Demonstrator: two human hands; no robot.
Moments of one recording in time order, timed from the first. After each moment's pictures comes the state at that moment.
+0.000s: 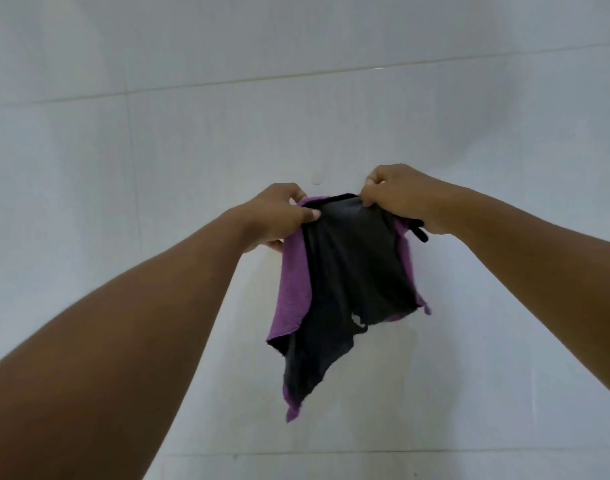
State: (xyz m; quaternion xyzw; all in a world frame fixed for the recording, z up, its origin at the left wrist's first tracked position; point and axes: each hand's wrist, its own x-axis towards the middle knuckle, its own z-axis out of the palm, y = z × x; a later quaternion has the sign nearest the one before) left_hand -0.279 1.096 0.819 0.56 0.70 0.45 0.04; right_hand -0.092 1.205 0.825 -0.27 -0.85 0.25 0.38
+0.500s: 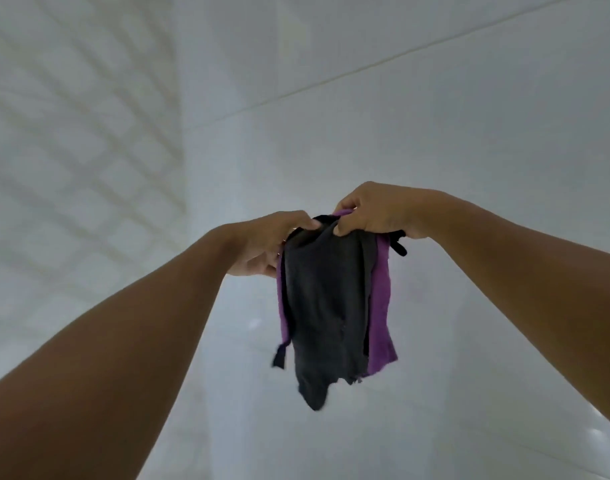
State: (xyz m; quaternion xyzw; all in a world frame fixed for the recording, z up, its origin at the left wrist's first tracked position) left_hand -0.428 0.799 0.767 0.34 0.80 0.47 0.16; right_hand -0.347 0.992 0.800 0.02 -0.96 0.25 0.15
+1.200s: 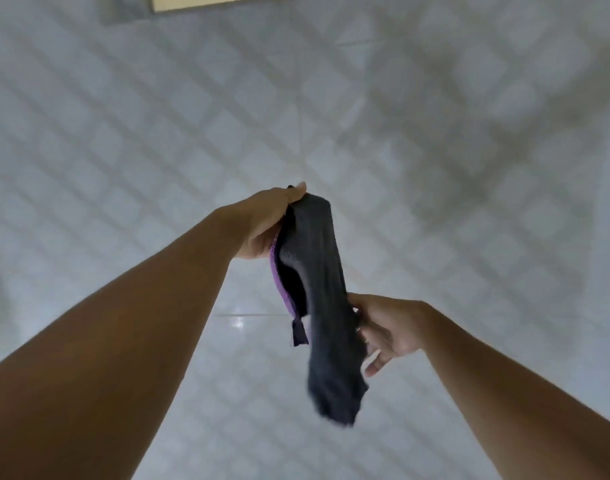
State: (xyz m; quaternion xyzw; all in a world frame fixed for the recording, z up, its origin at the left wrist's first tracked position) left_hand -0.364 0.398 0.742 -0.19 0.76 0.60 -0.16; right_hand -0.534 0.535 0.594 0.29 -0.72 0.39 -0.49
